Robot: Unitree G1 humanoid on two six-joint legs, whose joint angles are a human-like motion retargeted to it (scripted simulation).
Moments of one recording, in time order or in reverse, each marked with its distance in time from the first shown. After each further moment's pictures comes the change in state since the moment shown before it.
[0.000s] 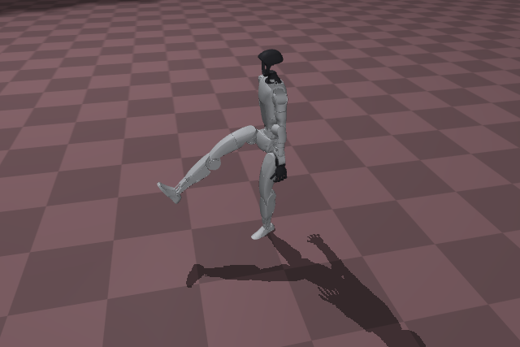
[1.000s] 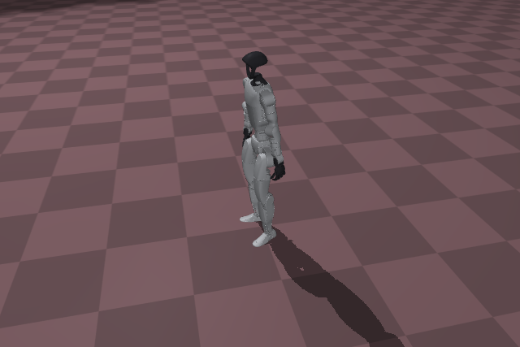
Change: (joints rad) left arm 0.138 -0.065 0.133 -0.015 -0.036 -0.020 -0.016; right arm -0.111 0.076 0.152 -0.129 -0.131 -0.021 0.051; waist 0.426 -0.161 -0.236; left_leg -0.107 -0.099 0.353 -0.051 -0.026 -0.108; right_leg 0.972 0.060 -0.030 -0.167 0.011 0.183
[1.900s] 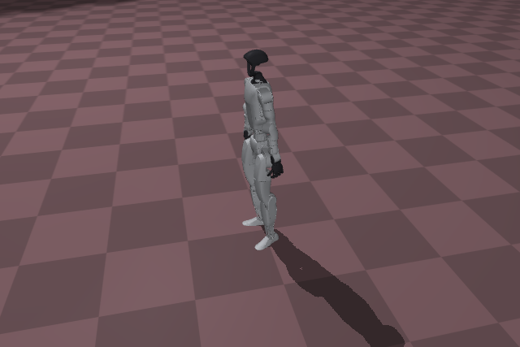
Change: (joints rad) left arm 0.050 -0.035 -0.039 0.006 0.083 0.015 -0.061; right arm 0.004 0.013 0.001 0.000 0.015 0.014 0.086; waist -0.070 0.077 -0.107; left_leg 0.024 0.046 0.003 -0.108 0.067 -0.051; right_leg -0.012 0.091 -0.005 -0.024 -0.034 -0.068
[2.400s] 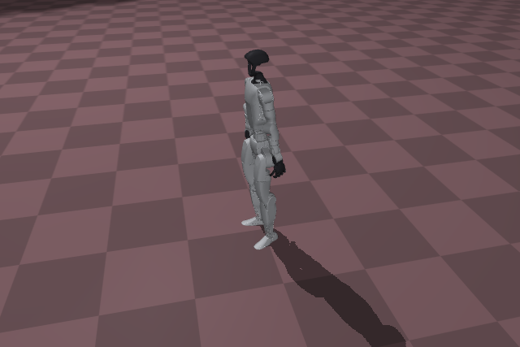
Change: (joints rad) left arm 0.013 0.022 0.010 0.035 0.005 0.016 -0.007; right arm 0.009 -0.002 0.003 0.041 -0.012 0.017 -0.018; waist 0.000 -0.002 -0.008; left_leg 0.005 -0.014 -0.001 -0.002 -0.006 0.010; right_leg -0.001 -0.011 0.001 0.006 0.002 0.008
